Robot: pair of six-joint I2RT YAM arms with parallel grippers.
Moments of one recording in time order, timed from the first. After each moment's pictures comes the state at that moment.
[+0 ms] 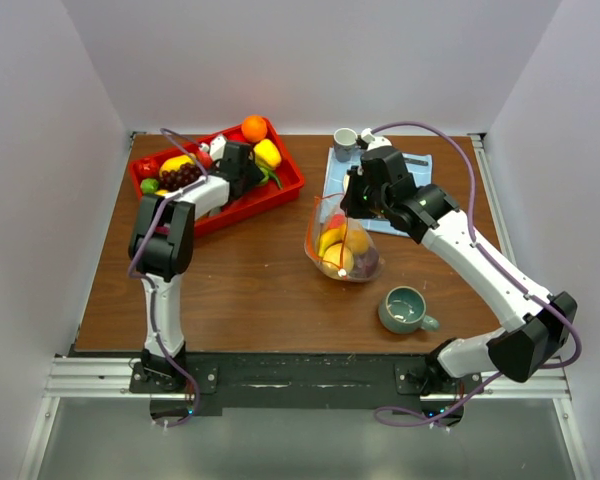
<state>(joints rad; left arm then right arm) -0.28 2.14 1.53 -0.11 -0.24 -0.88 0.62 1.39 1.43 -0.71 0.15 0.49</state>
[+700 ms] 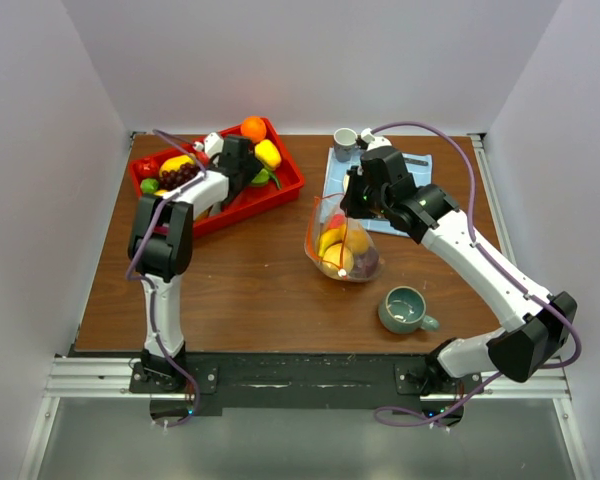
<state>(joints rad) -0.28 2.12 1.56 -0.16 -0.29 -1.01 0.62 1.39 1.43 -0.71 0.15 0.49</state>
